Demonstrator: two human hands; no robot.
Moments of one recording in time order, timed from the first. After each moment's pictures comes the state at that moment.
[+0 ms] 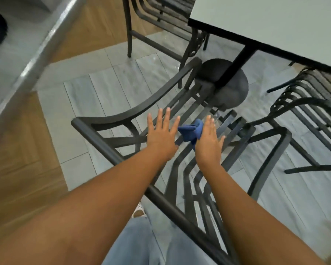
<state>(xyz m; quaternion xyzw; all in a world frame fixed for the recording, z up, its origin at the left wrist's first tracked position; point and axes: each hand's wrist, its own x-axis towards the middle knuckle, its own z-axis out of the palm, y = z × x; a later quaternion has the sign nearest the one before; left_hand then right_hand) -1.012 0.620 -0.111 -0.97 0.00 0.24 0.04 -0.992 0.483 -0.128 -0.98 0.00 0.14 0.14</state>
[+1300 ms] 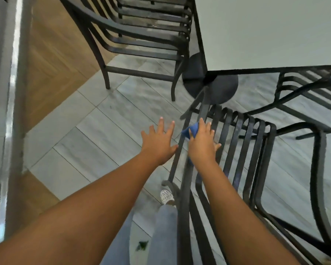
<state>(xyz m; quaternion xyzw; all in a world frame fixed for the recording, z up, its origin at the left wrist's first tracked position) -0.794 0.836 -0.139 -0.94 0.15 0.29 -0.07 -0.810 0.715 -0.109 -0.91 0.28 0.21 0.22</state>
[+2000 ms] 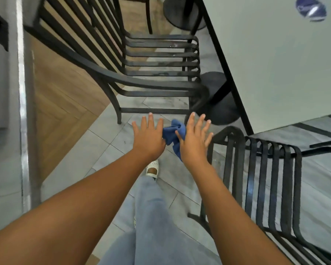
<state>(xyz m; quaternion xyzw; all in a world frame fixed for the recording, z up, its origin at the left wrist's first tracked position) -0.567 0.960 -0.125 -0.96 0.17 0.21 -0.01 -0.612 0.843 -0.102 -0.93 0.23 0.18 0.21</state>
